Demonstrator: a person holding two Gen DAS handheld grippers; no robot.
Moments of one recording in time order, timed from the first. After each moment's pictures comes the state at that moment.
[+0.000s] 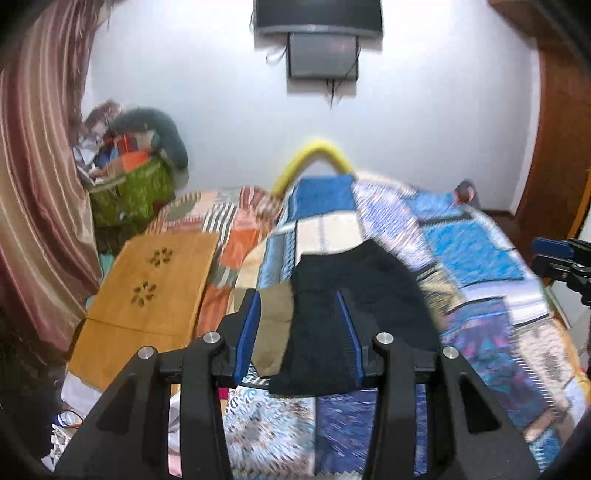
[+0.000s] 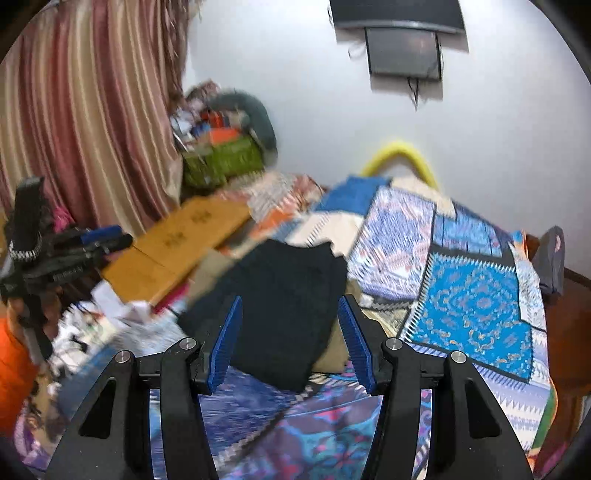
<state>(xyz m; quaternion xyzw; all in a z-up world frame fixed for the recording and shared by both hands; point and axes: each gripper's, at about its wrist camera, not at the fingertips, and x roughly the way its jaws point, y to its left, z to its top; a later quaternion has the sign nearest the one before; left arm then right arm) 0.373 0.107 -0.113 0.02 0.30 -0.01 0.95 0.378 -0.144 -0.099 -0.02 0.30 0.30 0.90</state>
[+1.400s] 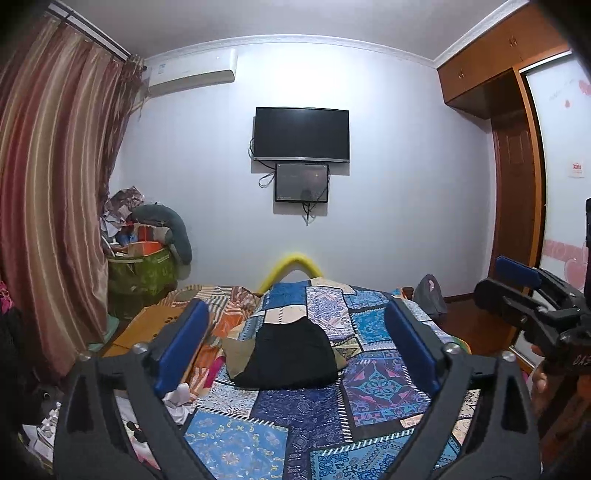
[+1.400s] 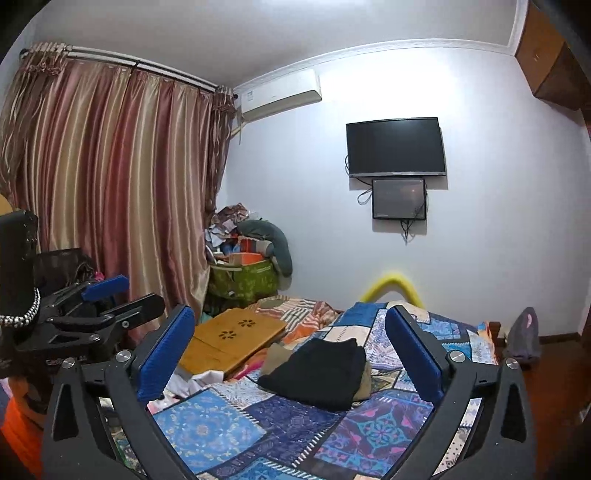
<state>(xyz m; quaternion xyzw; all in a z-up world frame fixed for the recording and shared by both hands) 0.062 0.031 -0.009 -0.01 0.08 -0.02 1.00 0.123 -0.146 -0.018 -0.01 0.06 0.28 0.96</state>
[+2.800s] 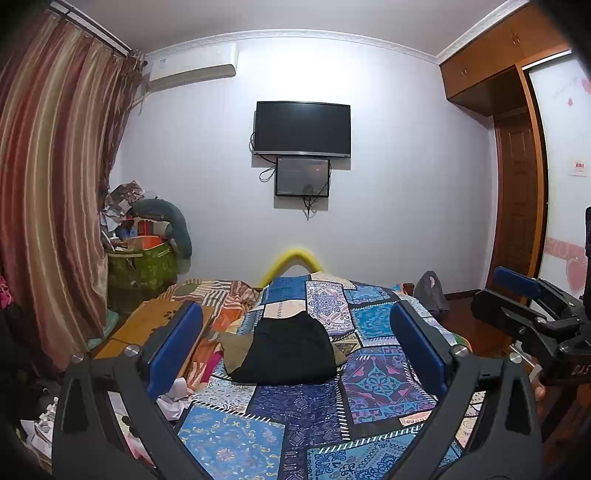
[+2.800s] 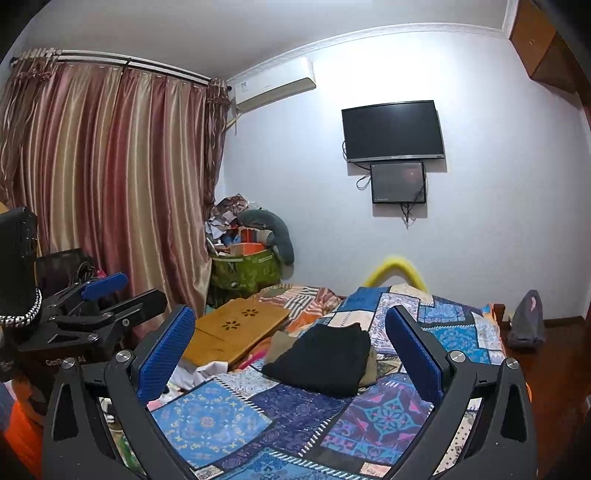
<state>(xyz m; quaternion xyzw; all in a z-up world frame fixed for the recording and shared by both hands) 0.068 0.022 -0.013 -0.01 0.09 -0.02 1.00 0.121 -0.156 -0.023 0.01 0.09 0.28 0.96</state>
